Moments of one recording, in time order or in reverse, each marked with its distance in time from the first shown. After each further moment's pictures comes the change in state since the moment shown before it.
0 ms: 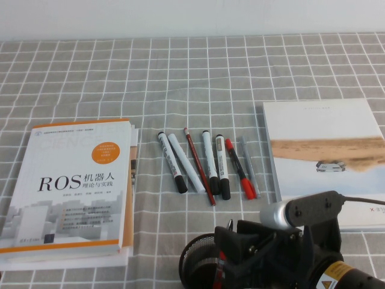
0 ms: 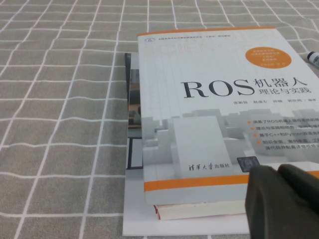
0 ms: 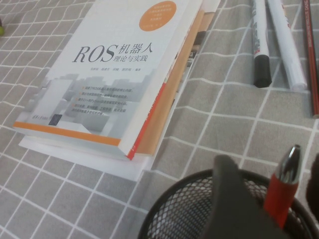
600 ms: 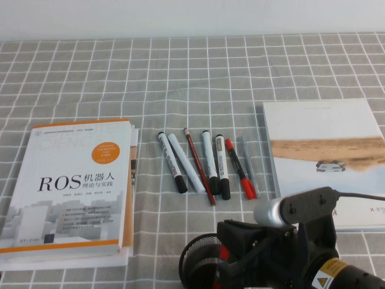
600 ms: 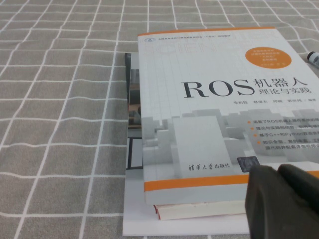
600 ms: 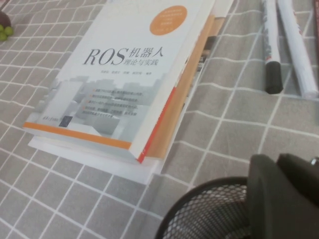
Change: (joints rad) right arm 0.000 0.000 -0.024 -0.004 0.014 -0.017; left arm 0.000 0.000 0.000 0.000 0.000 0.000
